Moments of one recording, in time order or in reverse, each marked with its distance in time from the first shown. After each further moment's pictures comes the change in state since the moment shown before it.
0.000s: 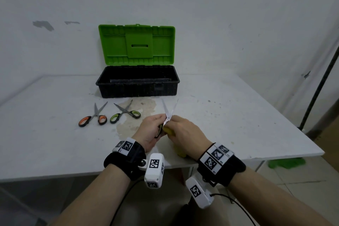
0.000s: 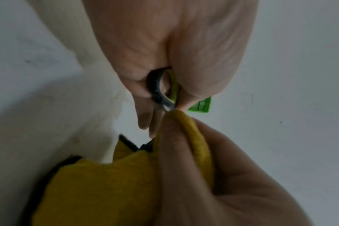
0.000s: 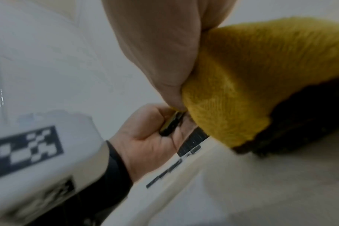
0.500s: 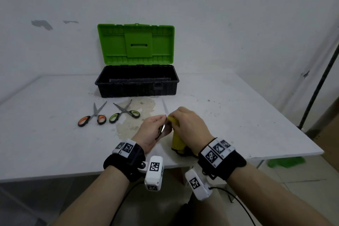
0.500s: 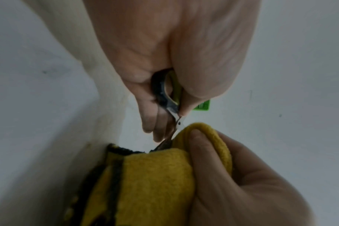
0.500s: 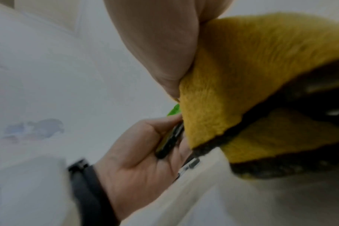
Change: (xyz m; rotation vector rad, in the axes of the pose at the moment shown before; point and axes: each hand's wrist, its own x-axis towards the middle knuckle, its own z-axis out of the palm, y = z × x) left_hand 0.000 -0.007 -0.001 0.004 -0.056 0.032; right_hand 0.006 0.007 -0.011 0.016 0.124 0.113
